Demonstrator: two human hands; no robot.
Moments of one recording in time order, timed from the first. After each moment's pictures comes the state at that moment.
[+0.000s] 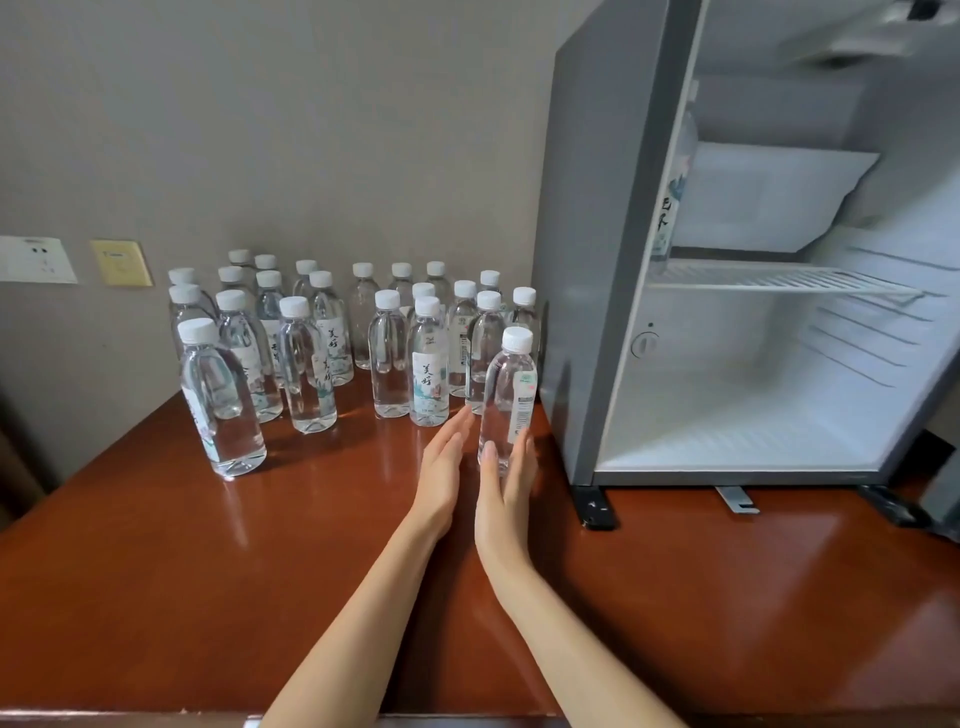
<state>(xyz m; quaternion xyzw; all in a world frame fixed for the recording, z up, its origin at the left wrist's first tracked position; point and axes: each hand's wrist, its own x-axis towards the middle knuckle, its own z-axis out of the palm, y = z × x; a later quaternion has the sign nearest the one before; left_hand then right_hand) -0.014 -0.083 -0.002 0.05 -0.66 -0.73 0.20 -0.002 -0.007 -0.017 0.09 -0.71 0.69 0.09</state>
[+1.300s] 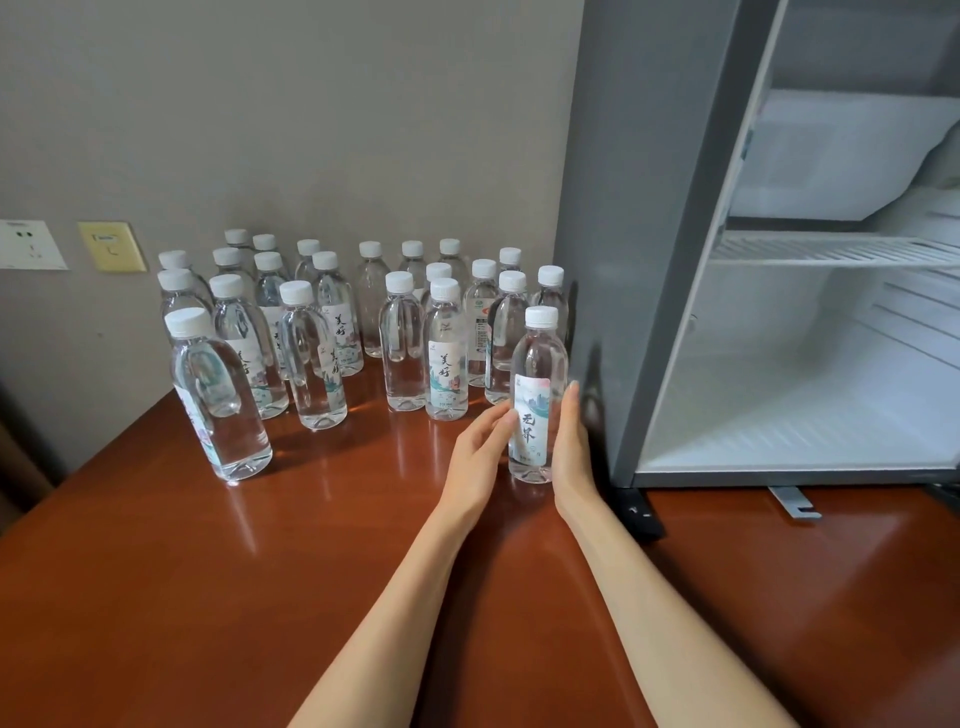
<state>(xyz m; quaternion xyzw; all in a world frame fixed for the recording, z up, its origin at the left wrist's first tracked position) -0.035 -0.087 -0.002 -0.01 -0.66 -0.73 0.19 -0.087 0.005 0.003 0.06 -0.62 0.79 0.01</state>
